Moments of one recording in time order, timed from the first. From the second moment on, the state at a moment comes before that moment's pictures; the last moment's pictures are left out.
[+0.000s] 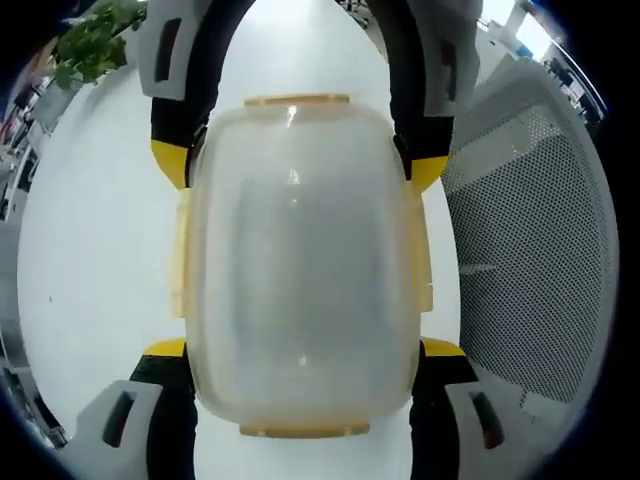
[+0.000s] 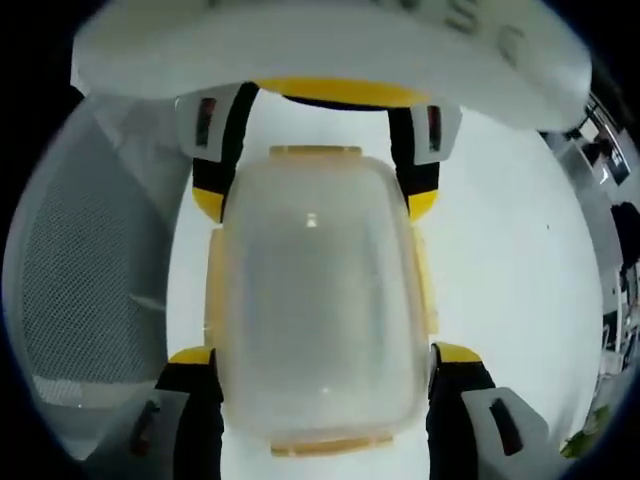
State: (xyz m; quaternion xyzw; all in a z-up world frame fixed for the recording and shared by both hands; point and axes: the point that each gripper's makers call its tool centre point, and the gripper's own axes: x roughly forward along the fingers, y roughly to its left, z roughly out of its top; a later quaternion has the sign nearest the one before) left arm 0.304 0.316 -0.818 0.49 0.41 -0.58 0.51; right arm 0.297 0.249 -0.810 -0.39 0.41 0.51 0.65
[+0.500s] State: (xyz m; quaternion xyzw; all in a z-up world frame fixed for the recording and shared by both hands) left arm 0.304 0.341 -0.818 0.49 0.42 -0.57 0.51; right arm 0.298 0.275 -0.809 -0.38 0.40 0.52 0.65
